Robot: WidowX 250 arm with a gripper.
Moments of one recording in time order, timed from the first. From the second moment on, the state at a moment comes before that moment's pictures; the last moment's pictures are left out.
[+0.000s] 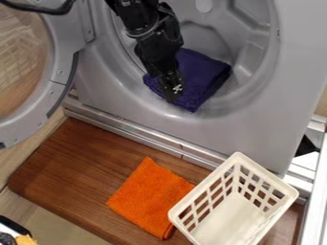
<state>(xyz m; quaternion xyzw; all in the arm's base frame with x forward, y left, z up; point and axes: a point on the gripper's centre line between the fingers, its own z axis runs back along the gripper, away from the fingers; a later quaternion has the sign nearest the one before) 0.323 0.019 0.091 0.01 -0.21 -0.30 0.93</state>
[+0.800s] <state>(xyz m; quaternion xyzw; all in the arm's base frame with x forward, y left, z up) 0.293 0.016 0.054 -0.02 -0.17 -0.28 0.94</state>
